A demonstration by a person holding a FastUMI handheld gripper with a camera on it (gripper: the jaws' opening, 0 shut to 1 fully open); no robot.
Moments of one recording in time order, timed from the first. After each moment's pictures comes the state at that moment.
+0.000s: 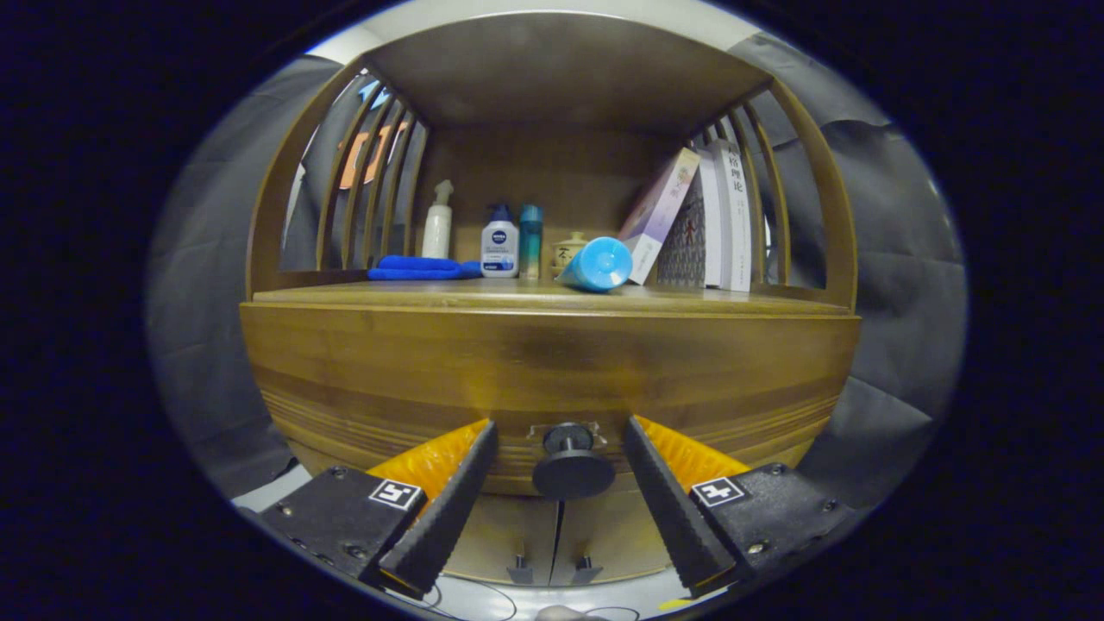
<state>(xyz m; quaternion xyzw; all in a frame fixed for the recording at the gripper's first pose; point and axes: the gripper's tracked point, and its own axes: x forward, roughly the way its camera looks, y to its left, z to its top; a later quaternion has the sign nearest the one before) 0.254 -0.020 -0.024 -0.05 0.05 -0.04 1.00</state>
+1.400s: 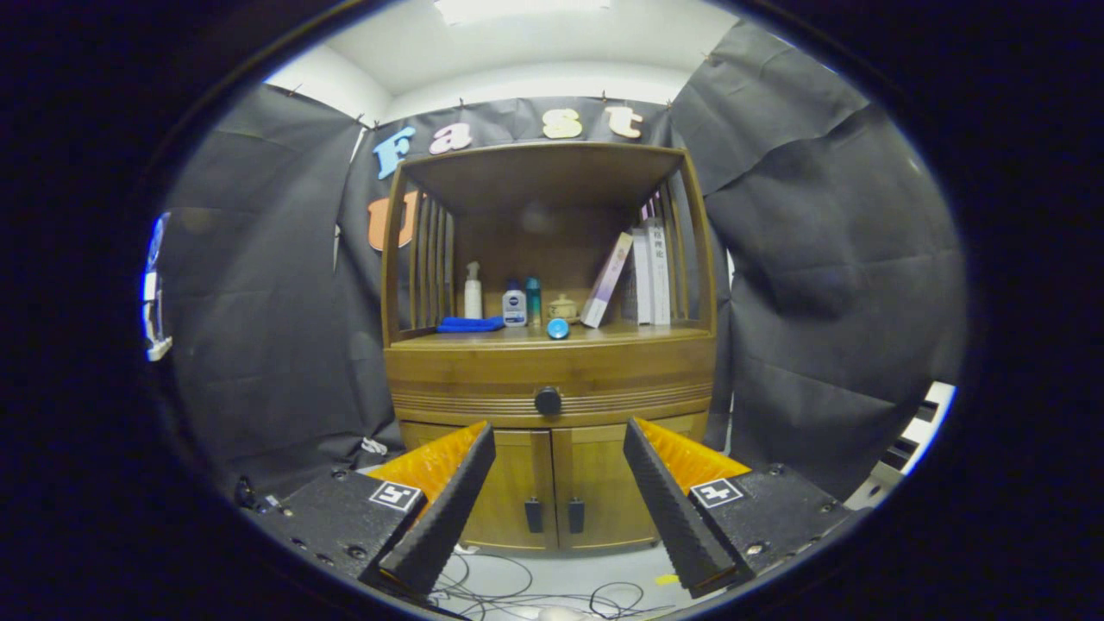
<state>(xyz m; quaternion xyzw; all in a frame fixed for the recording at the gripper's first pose) -0.020 -0.023 0.014 -0.02 -0.01 0.00 1.00</state>
